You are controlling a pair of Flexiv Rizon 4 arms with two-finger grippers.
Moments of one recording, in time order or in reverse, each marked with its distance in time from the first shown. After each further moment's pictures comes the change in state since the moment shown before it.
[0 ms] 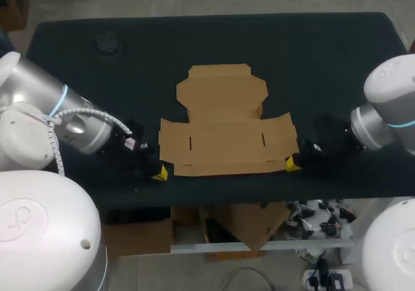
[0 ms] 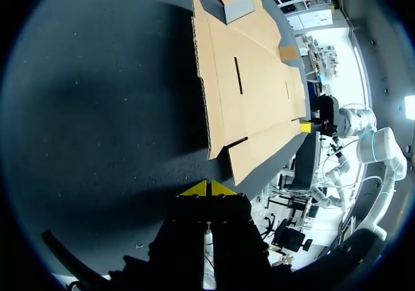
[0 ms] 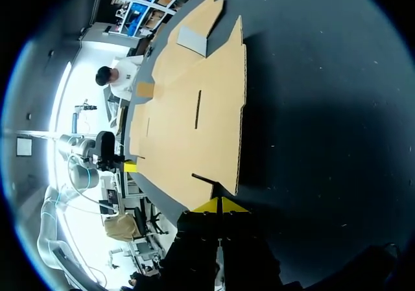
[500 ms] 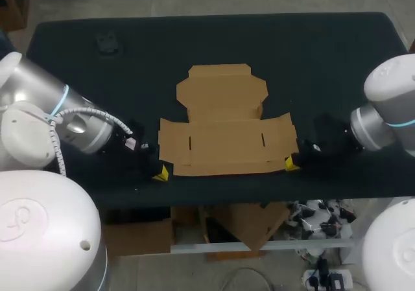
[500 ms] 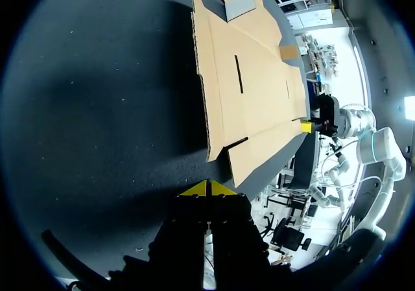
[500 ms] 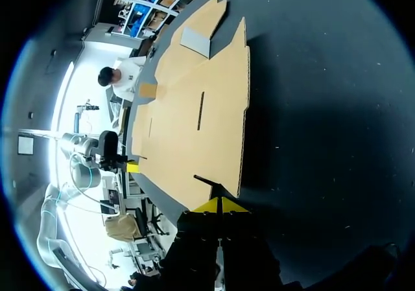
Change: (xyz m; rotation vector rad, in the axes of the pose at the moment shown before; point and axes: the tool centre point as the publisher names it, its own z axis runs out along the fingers) left arm 0.000 -0.001 0.003 -0.010 0.006 -0.002; right arm 0.002 0.001 0.001 -0.012 0.014 -0.007
